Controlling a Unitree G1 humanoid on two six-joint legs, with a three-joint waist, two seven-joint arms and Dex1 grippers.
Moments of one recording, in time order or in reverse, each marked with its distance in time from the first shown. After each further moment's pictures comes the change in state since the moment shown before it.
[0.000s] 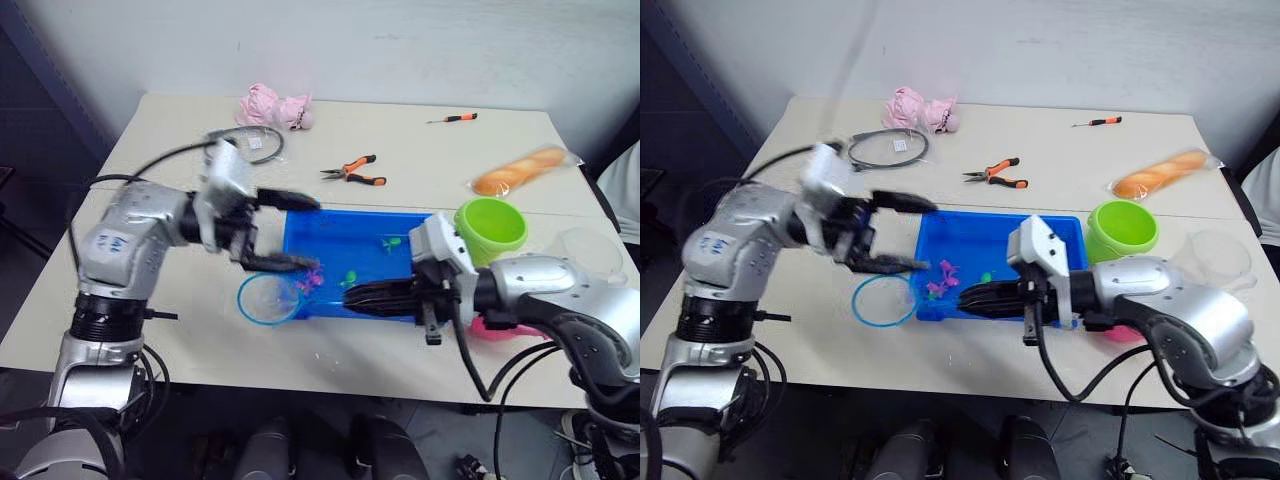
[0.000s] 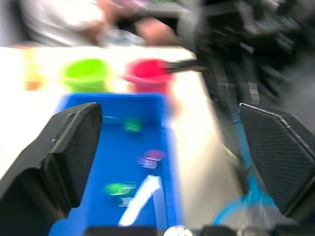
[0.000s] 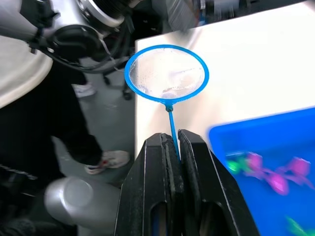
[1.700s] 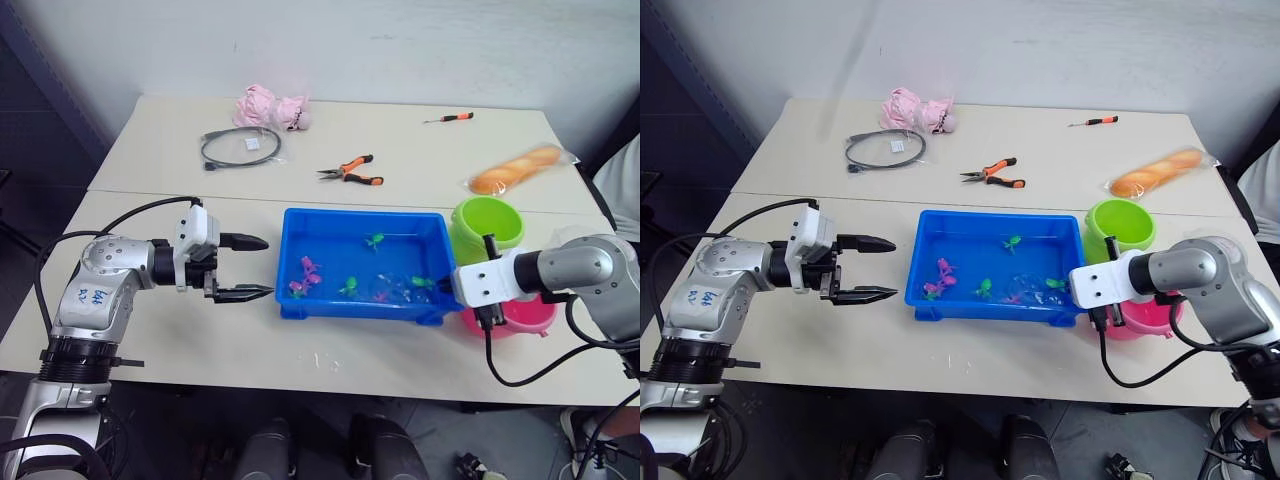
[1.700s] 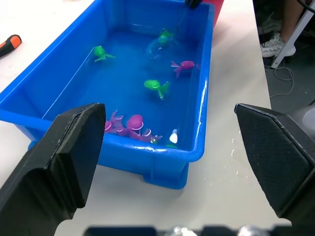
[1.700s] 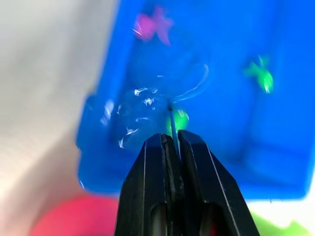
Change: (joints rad) left arm 0.258 0.067 -0.070 -0.003 0.131 -0.190 0.011; right arm -0.050 -0.201 0.254 0.574 -0.949 -1.041 0.318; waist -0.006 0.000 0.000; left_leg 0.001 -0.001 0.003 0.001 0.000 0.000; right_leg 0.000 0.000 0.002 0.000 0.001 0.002
